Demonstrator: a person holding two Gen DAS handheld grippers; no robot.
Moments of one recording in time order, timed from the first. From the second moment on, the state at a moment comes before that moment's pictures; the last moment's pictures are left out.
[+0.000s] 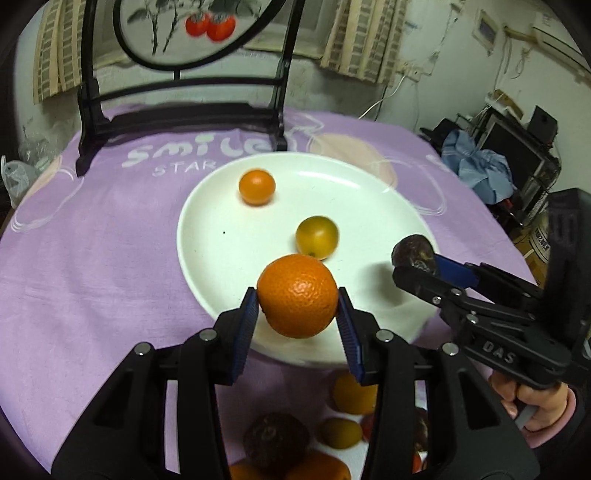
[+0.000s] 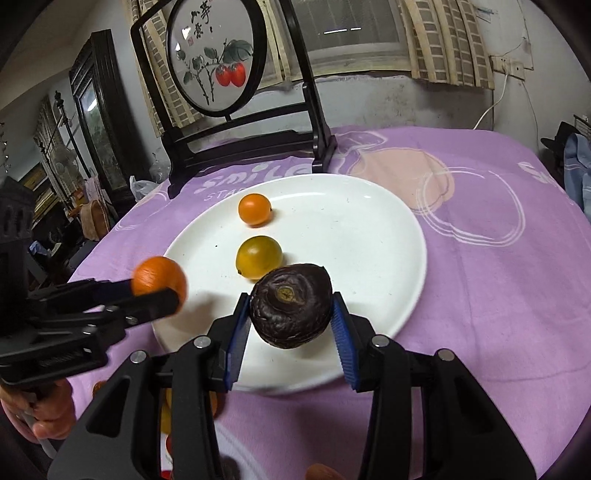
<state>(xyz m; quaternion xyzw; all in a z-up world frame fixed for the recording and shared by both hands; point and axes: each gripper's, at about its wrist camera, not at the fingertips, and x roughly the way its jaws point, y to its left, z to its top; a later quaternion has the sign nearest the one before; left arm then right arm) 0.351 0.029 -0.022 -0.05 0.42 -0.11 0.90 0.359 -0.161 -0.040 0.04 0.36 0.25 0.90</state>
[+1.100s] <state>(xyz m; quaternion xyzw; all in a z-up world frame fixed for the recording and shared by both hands) 0.241 0.121 -0.014 -0.07 0.37 0.00 0.93 0.149 -0.135 -0.050 -0.13 0.38 0.41 0.82</state>
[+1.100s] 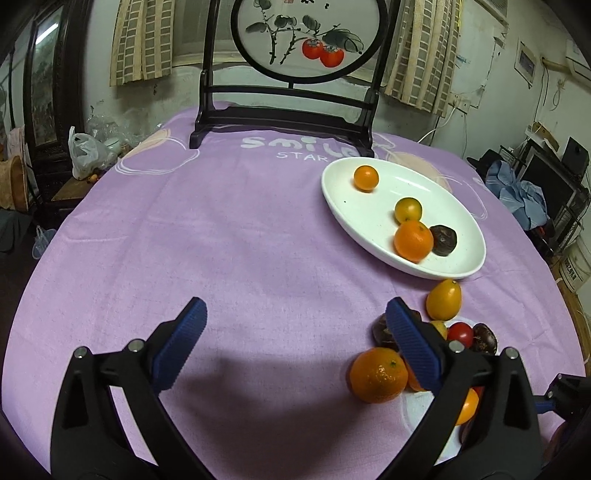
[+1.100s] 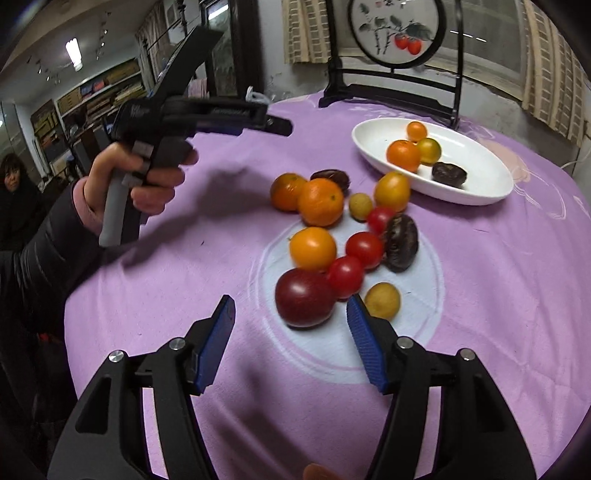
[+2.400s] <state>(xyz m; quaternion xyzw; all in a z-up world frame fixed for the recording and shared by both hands) 0.209 0.055 -0.055 0.15 0.39 -0.19 0.89 0.177 -0.166 -0.040 -0.01 0.40 0.39 0.83</state>
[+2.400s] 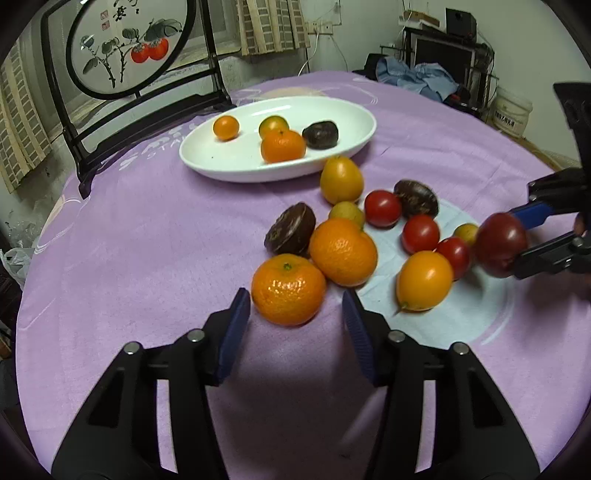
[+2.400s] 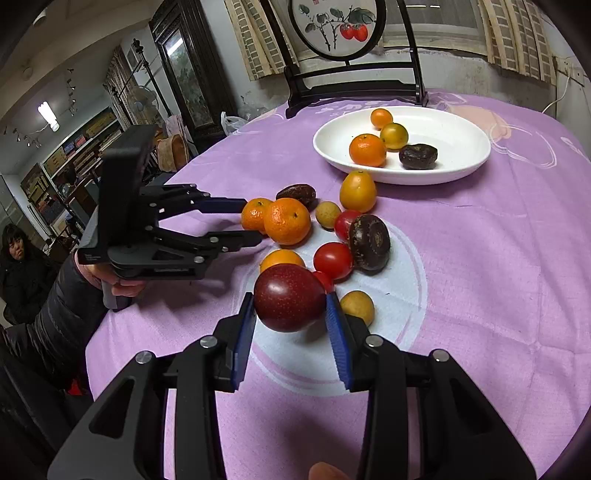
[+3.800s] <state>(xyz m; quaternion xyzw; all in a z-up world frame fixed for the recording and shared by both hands) 0.346 0.046 -0.016 -0.03 0.38 -0.11 0.92 0.325 -0.178 -0.032 0.06 0.34 0.26 0.90</state>
